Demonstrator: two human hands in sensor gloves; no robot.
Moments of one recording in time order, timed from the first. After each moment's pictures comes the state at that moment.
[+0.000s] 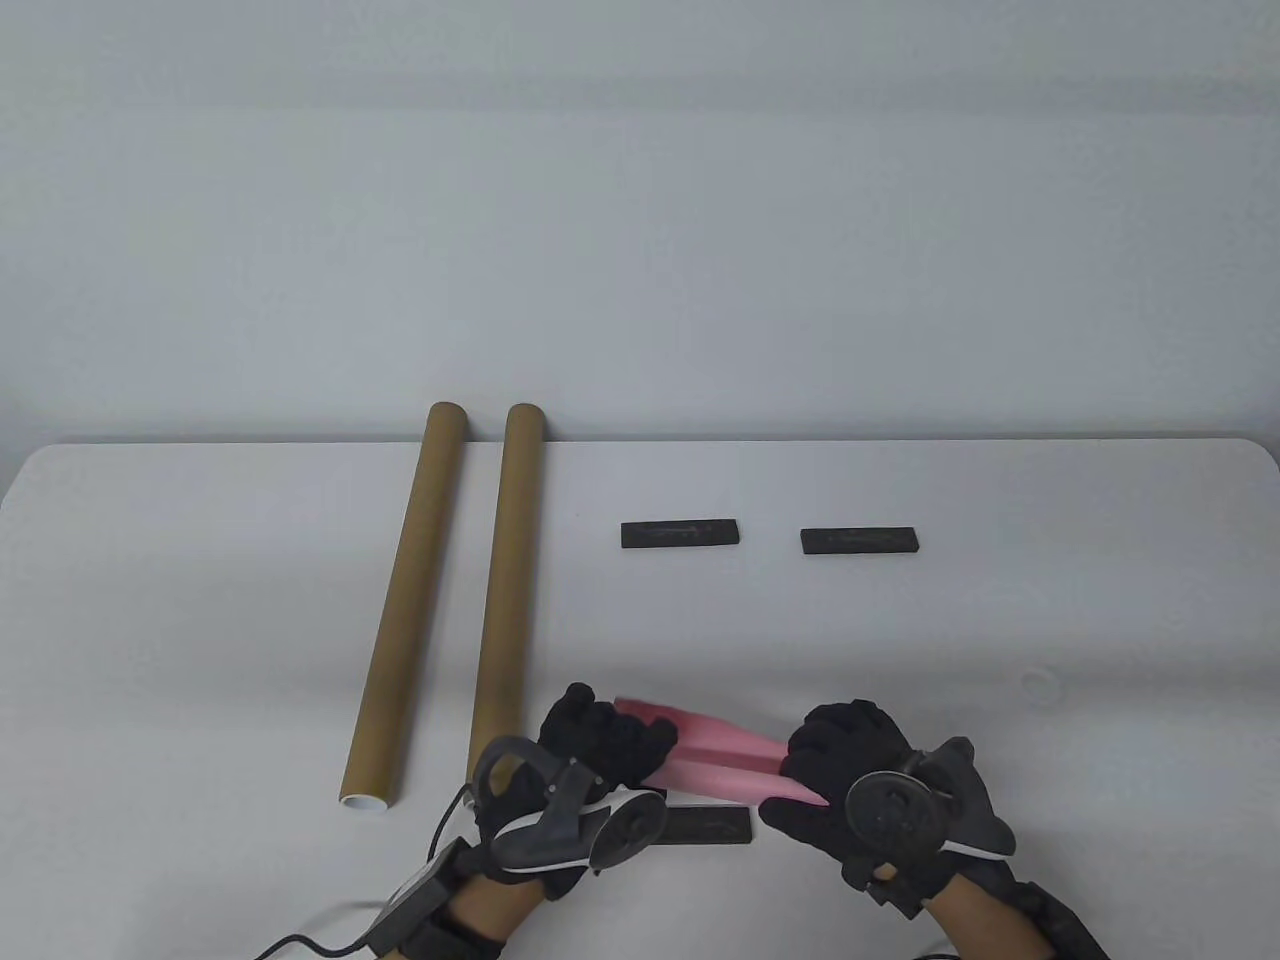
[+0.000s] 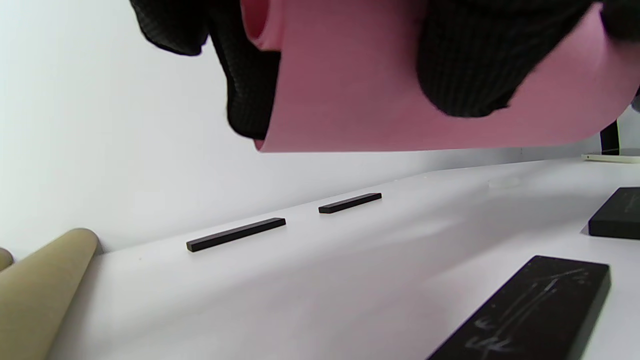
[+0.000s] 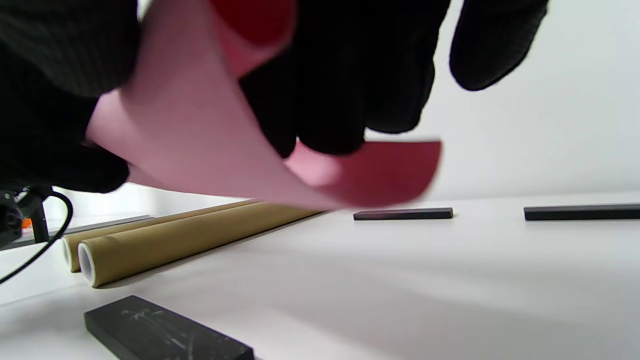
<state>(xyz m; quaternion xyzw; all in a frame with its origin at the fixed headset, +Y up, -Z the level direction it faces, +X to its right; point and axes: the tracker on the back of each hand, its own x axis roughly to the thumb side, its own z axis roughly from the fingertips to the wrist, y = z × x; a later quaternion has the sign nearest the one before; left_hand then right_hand) -0.074 -0.697 -0.293 0.11 -0.30 -0.05 0.95 0.181 -0.693 -0.290 0.30 -0.12 0.94 0.11</state>
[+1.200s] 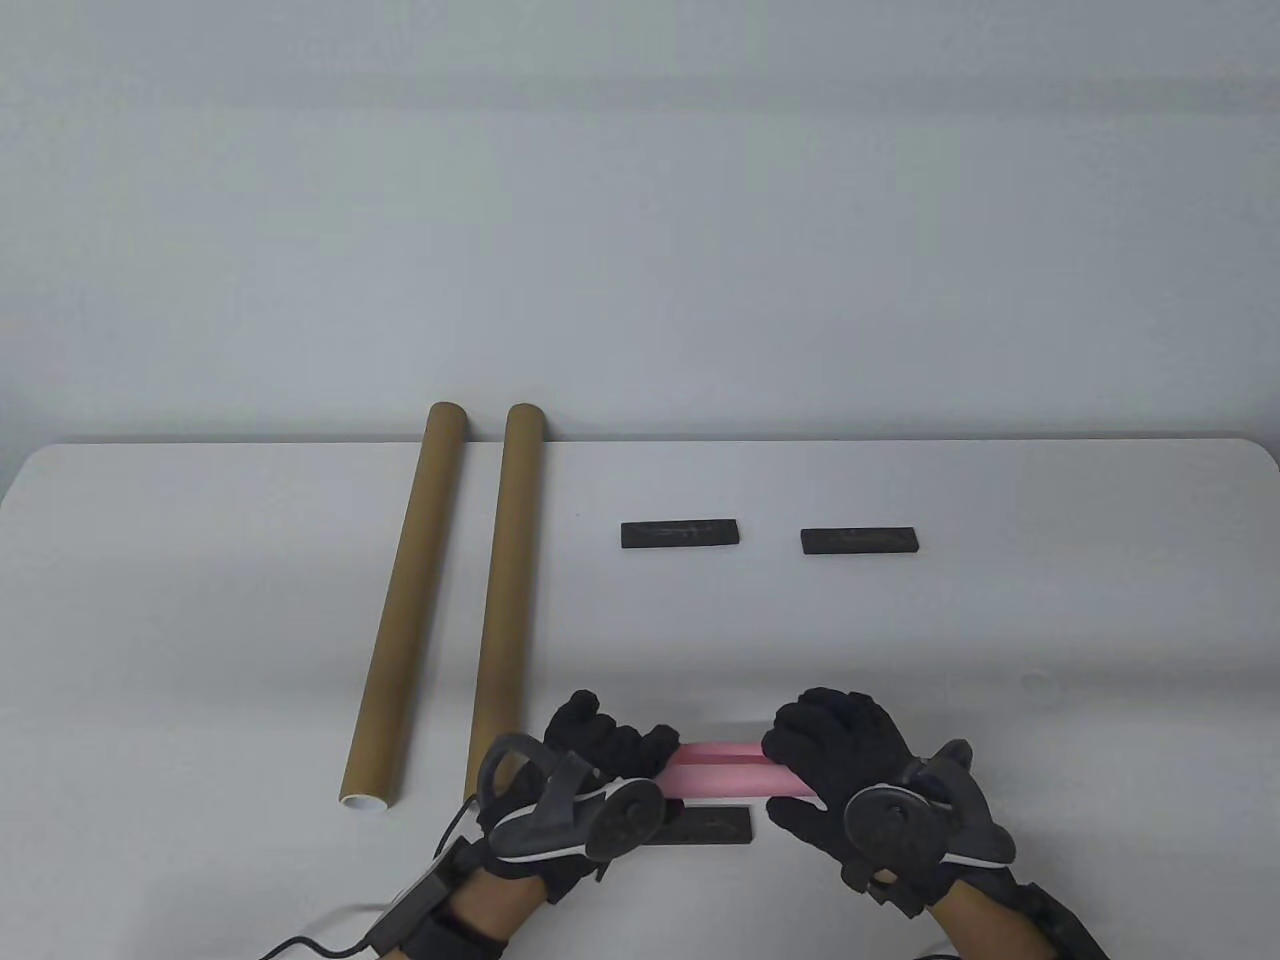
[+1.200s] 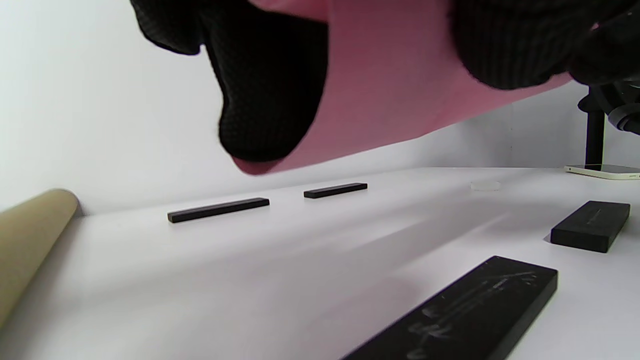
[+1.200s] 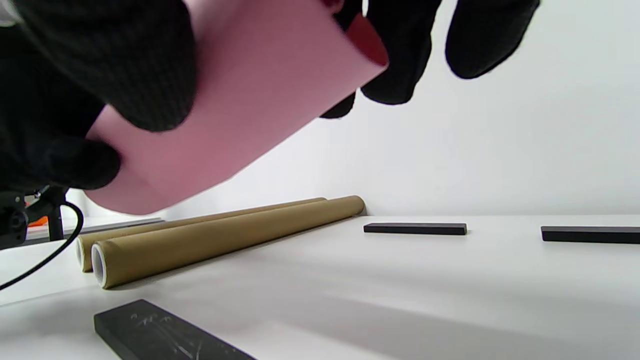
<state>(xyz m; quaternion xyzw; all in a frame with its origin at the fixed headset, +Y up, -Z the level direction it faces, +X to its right) -0.074 -0.697 -0.294 0.07 -0.31 -0.02 0.95 0.178 -0.690 -0.285 0.32 -0.13 0.93 0.11</state>
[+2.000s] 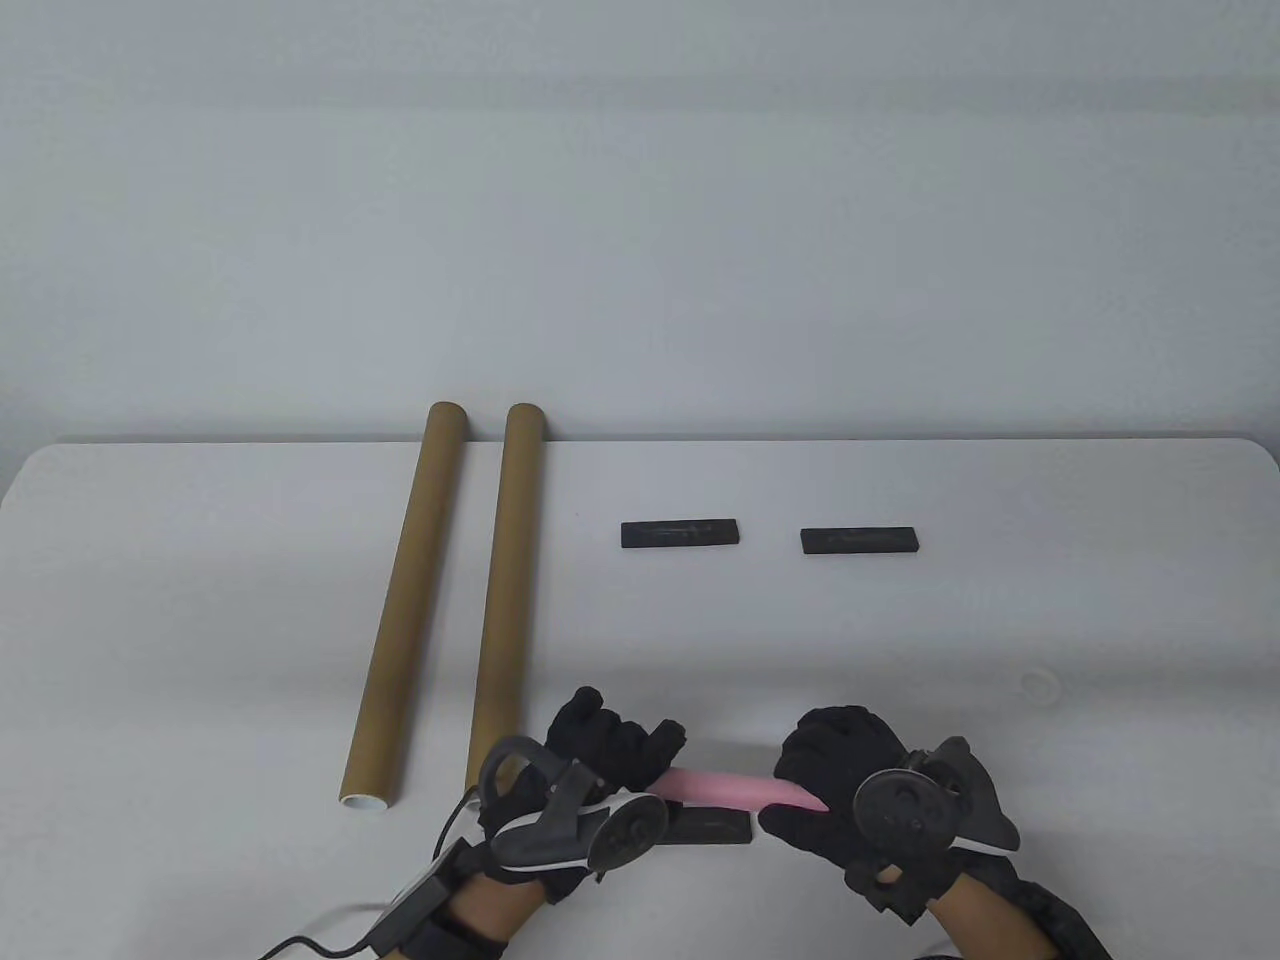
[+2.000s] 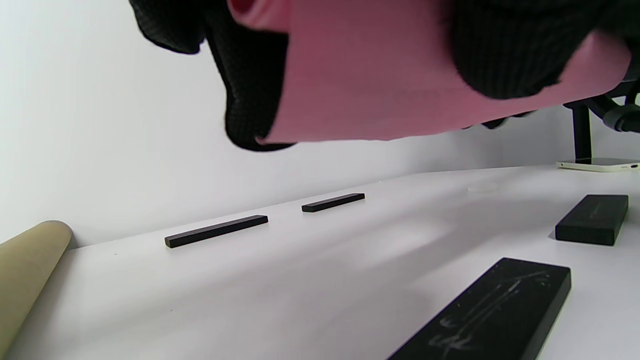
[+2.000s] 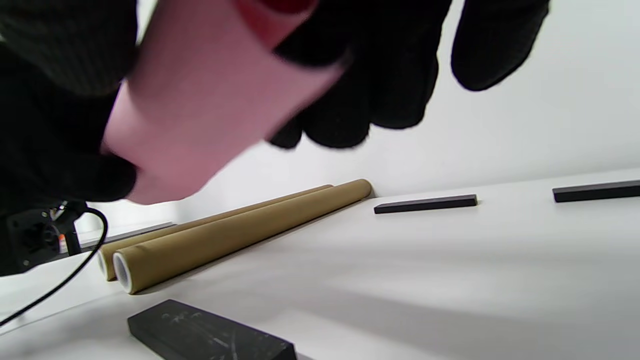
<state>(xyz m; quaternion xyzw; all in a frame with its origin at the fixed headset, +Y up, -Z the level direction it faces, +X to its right) -0.072 -0.694 -0.290 0.10 -0.32 -0.04 0.94 0.183 -0.696 -0.291 0.32 -0.10 0.93 0.14</state>
